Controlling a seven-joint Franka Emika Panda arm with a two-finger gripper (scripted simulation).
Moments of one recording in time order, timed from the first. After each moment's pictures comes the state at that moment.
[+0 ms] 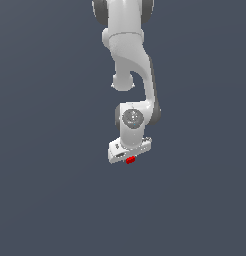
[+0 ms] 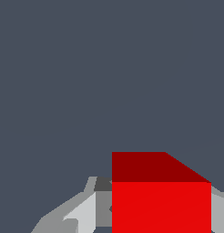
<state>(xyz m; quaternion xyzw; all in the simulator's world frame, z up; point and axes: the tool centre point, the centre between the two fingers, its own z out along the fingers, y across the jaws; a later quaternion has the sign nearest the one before) 0.021 0.031 0.020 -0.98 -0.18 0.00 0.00</state>
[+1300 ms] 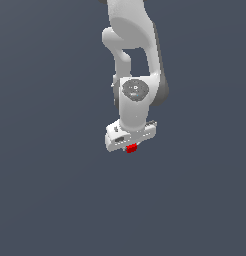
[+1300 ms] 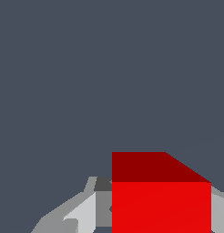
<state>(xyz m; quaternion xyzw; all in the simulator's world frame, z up) 0.018 0.032 0.125 -0.98 -0.18 0.00 0.00</state>
